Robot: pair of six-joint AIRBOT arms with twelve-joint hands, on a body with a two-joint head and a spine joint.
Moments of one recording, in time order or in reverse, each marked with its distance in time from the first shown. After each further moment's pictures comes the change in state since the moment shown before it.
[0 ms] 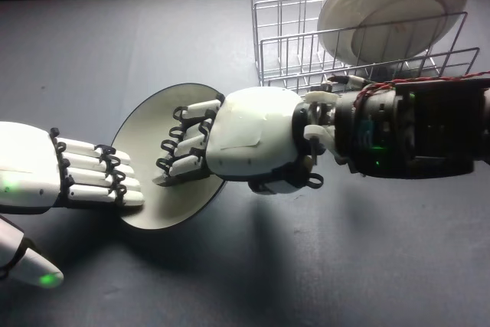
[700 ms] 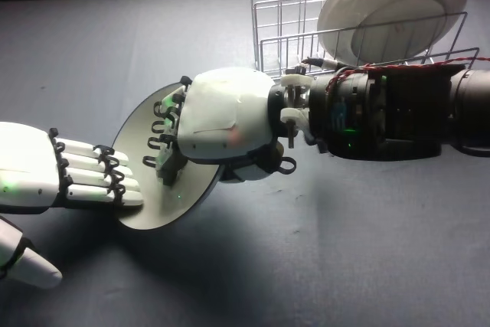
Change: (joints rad) left arm 0.000 -0.003 0.007 0.002 -0.005 -0.004; right arm 0.031 -0.073 0.090 0.001 0.062 -0.016
